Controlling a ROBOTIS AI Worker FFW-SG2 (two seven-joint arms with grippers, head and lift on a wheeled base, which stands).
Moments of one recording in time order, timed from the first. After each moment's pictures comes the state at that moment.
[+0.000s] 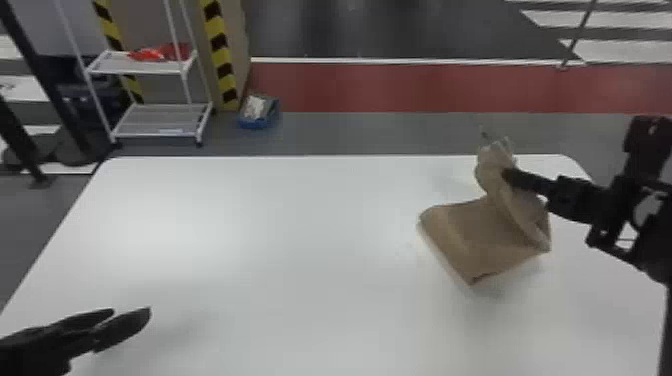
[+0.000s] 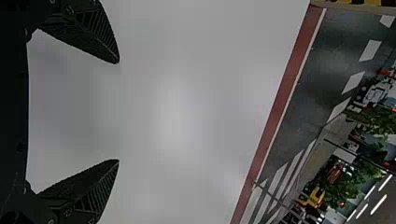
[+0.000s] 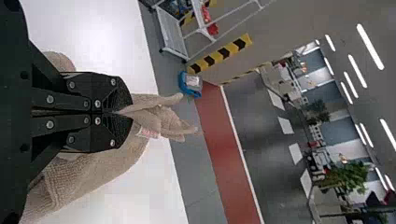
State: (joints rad) left arm 0.33 0.18 0.54 -2.12 0.25 1.10 -0.76; right arm -0.25 0.00 -0.40 -1.86 0.07 1.07 0.64
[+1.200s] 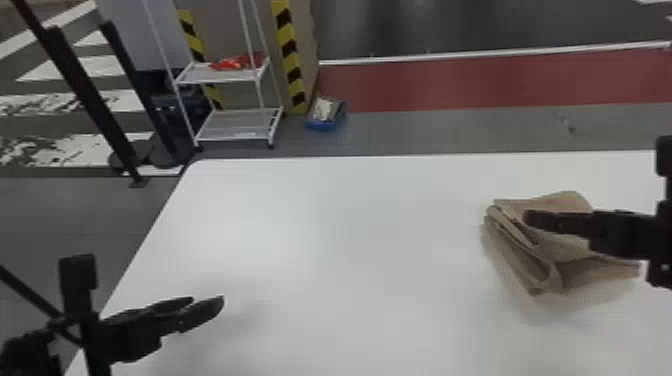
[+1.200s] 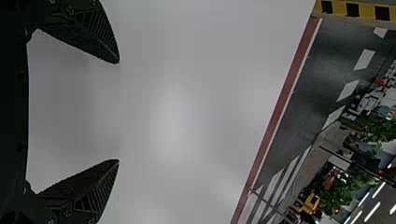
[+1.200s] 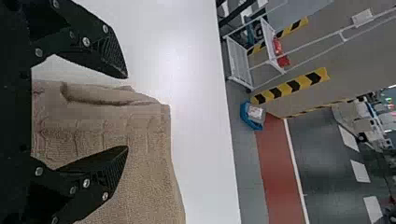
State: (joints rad) left arm 0.30 0.20 0.55 -2.02 0.26 1.03 -0.76; right arm -0.19 0.00 -0.22 -1.89 0.16 1.18 0.71
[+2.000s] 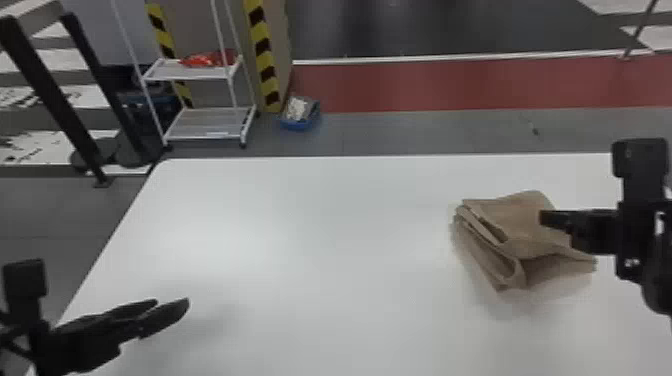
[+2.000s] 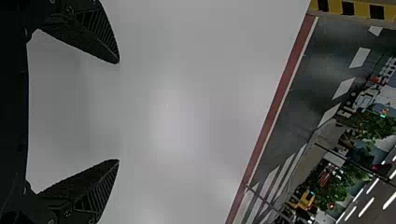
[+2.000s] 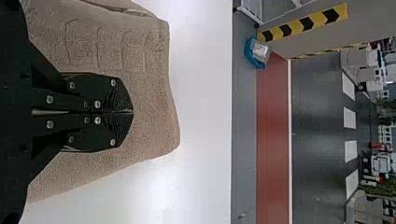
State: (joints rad) left arm 0.31 0.20 0.57 -2.03 0.28 1.02 -0.78; right arm -0.19 0.00 -0.20 -1.85 0.34 1.09 0.54
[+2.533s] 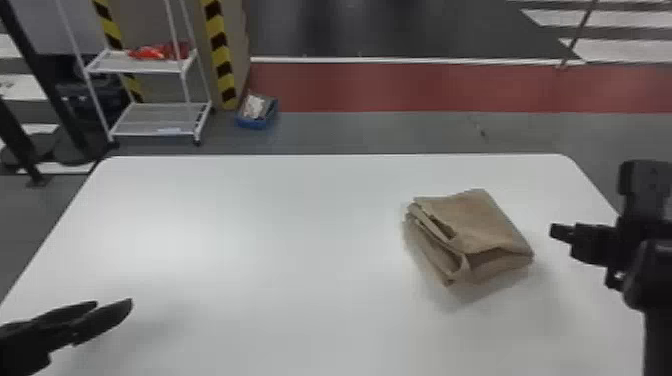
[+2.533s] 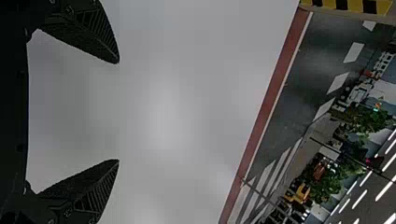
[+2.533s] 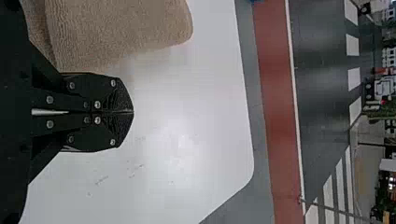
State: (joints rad) left arm 0.30 0.21 0.57 -2.03 0.30 1.02 -0.79; right arm -0.20 0.00 -0.39 -1.80 0.35 1.08 0.44
